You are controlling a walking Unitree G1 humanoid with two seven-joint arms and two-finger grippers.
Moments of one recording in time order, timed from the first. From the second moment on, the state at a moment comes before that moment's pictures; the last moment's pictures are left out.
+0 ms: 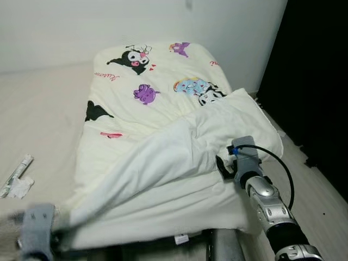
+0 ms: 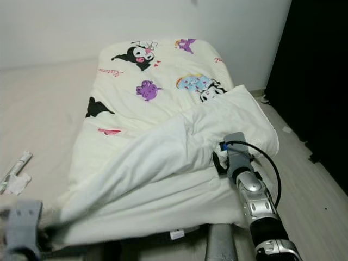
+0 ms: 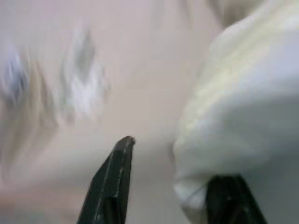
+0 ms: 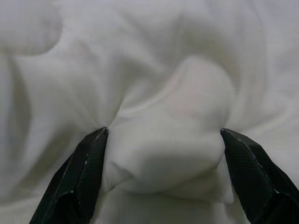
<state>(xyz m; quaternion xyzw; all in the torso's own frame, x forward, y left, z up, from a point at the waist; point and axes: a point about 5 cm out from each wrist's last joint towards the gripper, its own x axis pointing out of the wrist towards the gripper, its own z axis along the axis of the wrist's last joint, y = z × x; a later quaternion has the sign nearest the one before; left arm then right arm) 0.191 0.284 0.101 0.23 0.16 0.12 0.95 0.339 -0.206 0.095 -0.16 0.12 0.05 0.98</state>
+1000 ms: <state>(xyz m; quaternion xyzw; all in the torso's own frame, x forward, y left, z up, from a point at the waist) 0.221 0.184 0.209 0.01 0.02 -0.48 0.88 0.333 -0.212 0.118 0.01 0.08 0.12 0.99</state>
